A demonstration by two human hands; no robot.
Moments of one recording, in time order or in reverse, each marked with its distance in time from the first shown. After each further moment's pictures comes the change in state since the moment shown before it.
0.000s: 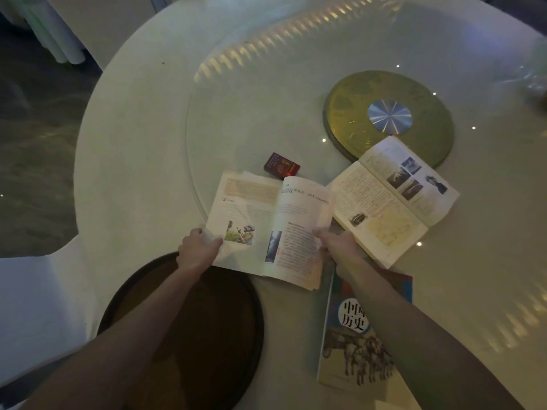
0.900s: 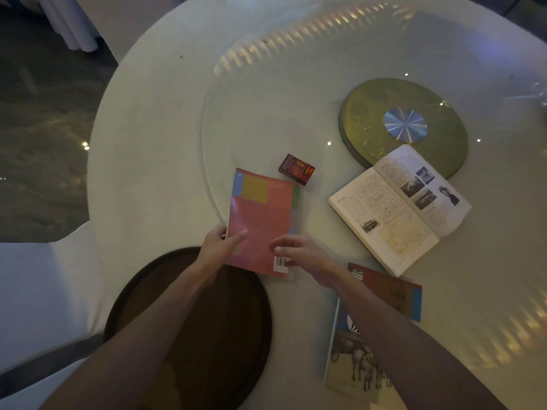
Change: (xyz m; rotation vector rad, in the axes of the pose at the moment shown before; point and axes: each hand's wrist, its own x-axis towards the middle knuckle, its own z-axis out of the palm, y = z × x) left_hand -0.018 0.004 -0.009 -0.639 -0.307 0.083; right_hand -0.052 -0.011 0.060 -0.363 -0.676 -0.244
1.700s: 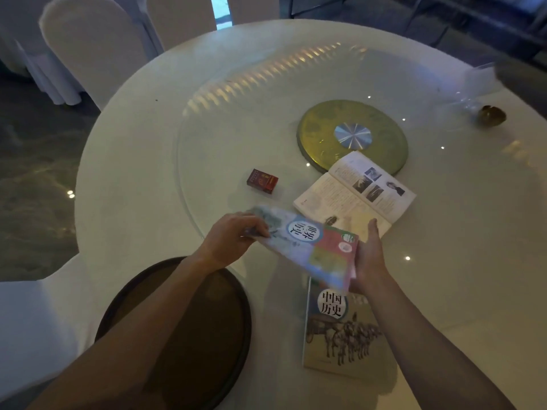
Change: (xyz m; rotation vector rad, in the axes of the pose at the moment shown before) left_hand -0.091 0.093 0.065 0.753 -0.253 0.962; right_hand -0.117 0.053 -0.106 1.287 0.228 -0.106
